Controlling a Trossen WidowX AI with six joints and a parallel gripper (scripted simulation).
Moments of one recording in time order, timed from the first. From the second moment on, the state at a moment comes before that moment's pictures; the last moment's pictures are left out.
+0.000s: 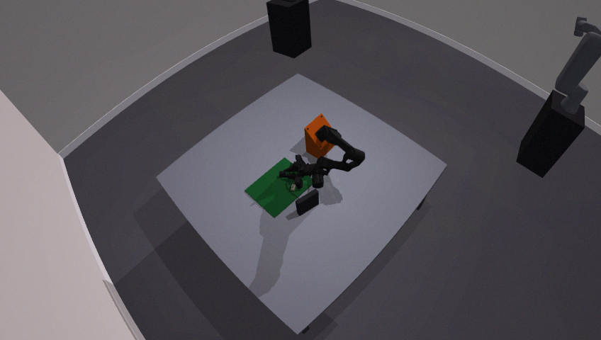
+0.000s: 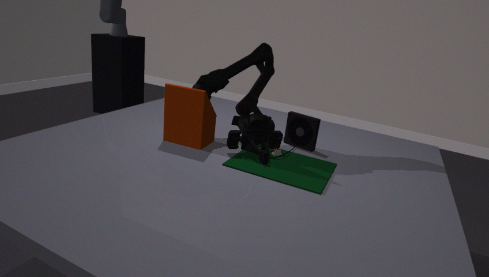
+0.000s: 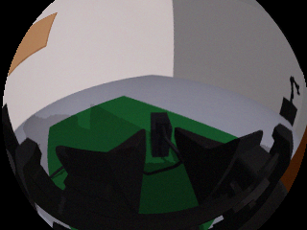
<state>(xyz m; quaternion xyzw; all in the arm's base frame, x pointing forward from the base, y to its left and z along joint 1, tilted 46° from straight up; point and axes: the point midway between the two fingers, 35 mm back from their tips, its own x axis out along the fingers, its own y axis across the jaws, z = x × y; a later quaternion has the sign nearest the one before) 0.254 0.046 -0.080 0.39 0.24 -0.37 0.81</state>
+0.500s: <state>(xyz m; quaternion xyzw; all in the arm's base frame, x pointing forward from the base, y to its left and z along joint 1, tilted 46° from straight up) 0.243 0.053 -0.057 0.39 0.25 -0.37 0.81</state>
